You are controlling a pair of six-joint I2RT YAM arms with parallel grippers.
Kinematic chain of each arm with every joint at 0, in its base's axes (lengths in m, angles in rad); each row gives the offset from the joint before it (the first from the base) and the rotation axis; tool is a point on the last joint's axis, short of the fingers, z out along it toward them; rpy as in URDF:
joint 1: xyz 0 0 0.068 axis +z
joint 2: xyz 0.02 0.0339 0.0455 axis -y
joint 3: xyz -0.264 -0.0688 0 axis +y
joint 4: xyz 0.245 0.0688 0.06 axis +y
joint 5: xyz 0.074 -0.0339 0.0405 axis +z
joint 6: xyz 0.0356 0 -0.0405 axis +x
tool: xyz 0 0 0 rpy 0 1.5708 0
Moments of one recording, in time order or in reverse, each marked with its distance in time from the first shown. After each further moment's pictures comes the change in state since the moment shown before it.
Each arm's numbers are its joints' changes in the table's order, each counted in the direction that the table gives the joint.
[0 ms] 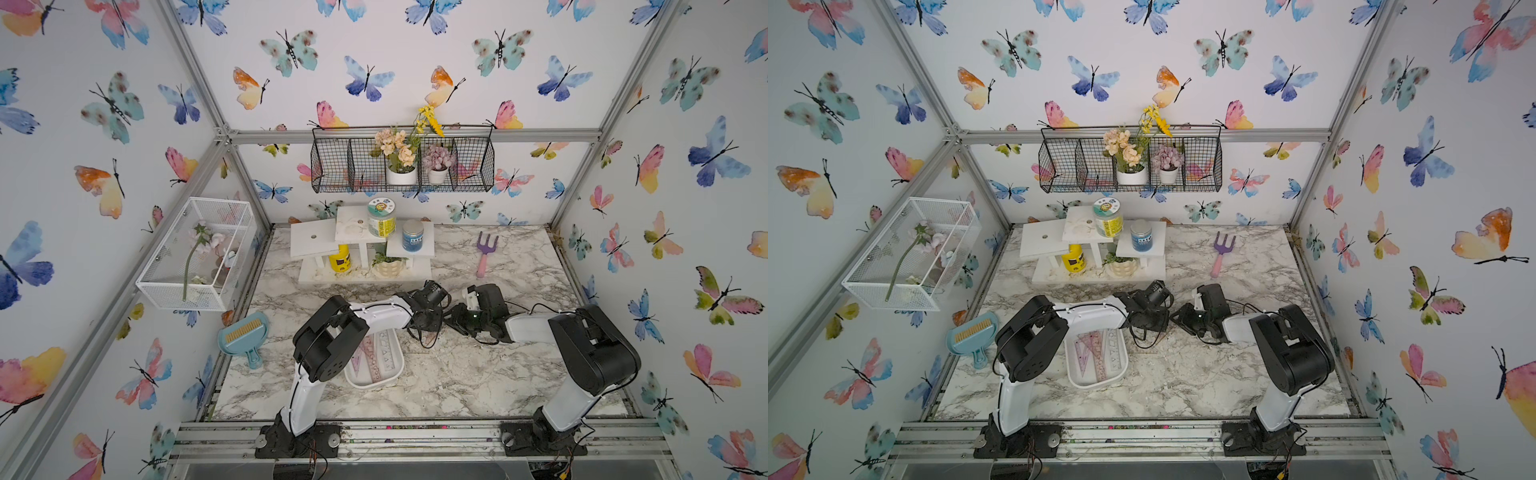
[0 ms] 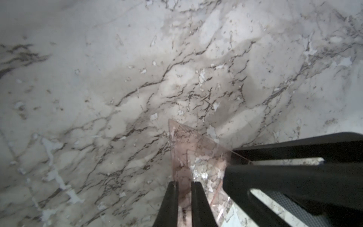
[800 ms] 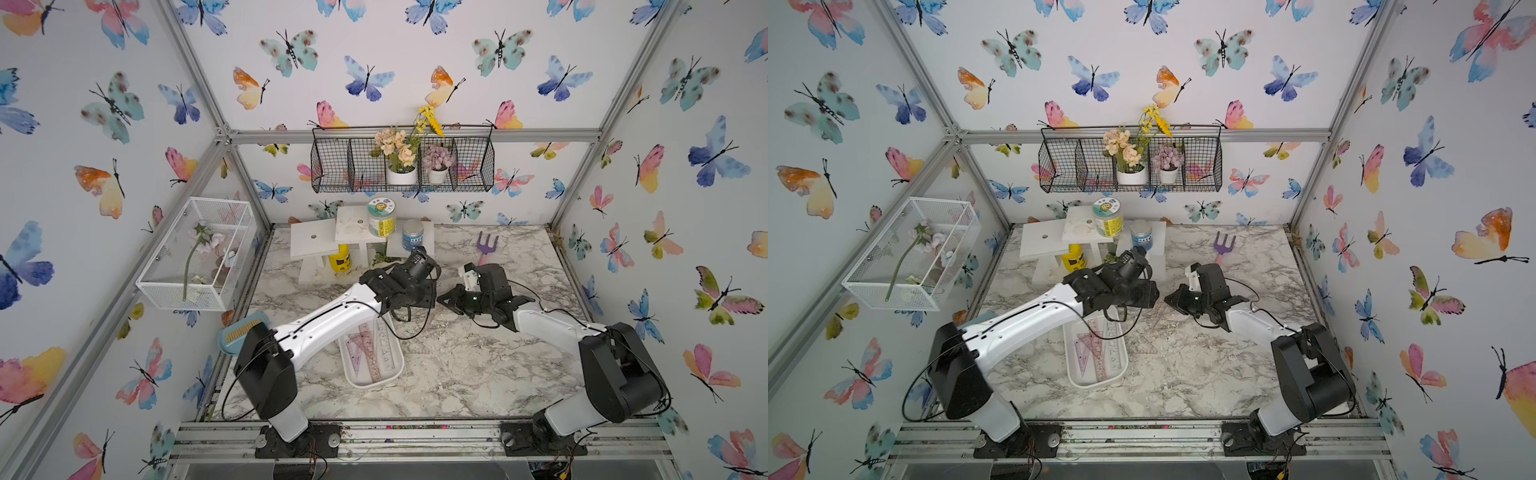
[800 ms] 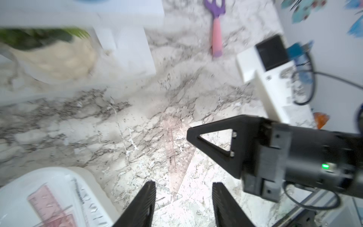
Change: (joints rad) left arm 0.047 0.519 -0.098 0.301 0.077 0.001; right arm 0.080 0.201 -0.222 0.270 0.002 -0.065
